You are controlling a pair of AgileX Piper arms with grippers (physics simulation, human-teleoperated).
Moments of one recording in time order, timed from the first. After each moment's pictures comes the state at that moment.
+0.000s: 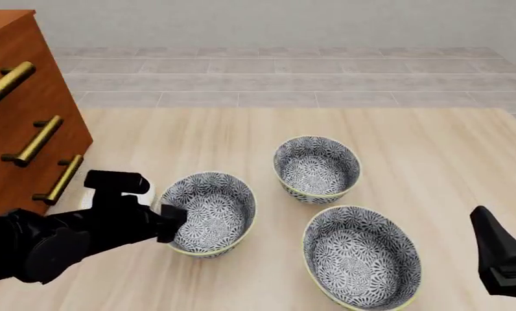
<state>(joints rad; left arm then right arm) -0.44 1.39 -0.39 -0.19 -0.25 0.03 0.05 0.00 0.01 0.01</state>
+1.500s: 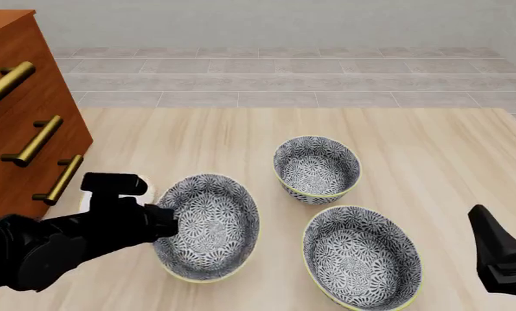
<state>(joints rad) -0.46 1.35 -0.37 -0.19 -0.29 0.03 0.08 0.00 -0.01 0.01</state>
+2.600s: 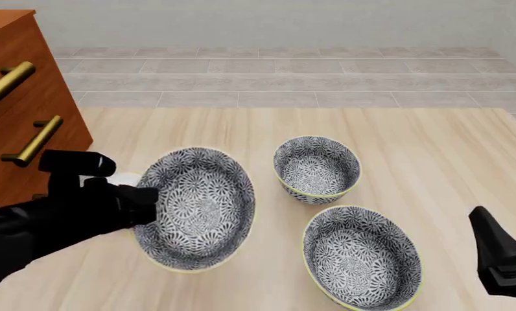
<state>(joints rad) -0.47 1.04 -0.41 0.03 -0.30 0.03 0.06 0.00 0.01 0.01</state>
